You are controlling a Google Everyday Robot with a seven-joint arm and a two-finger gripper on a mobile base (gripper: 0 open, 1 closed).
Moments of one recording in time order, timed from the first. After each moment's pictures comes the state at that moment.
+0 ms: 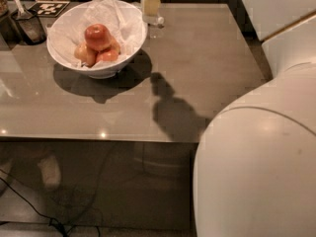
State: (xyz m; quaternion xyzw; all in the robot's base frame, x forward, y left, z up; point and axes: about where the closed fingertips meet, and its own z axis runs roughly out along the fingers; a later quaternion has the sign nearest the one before) arm 0.666 0.015 1.072 -0.72 0.64 -0.08 0.26
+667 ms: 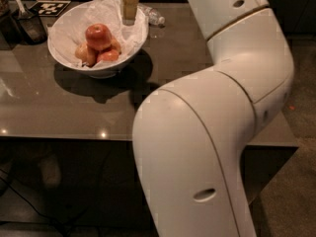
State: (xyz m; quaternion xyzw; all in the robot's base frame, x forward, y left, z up) arm 0.713 0.067 1.043 -0.75 0.61 -0.06 0.26
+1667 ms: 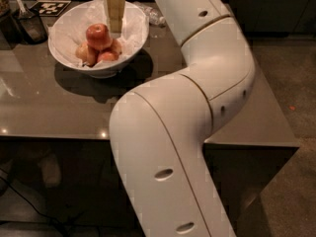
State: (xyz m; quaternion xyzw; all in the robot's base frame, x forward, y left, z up) arm 0.730 0.113 1.001 -0.78 0.58 -0.04 0.23
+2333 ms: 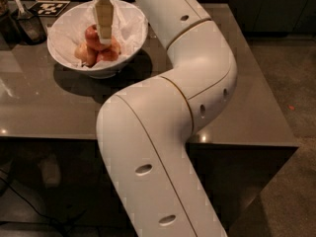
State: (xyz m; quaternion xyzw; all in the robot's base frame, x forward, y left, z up) arm 0.747 0.150 0.977 -0.79 0.56 -0.04 0.24
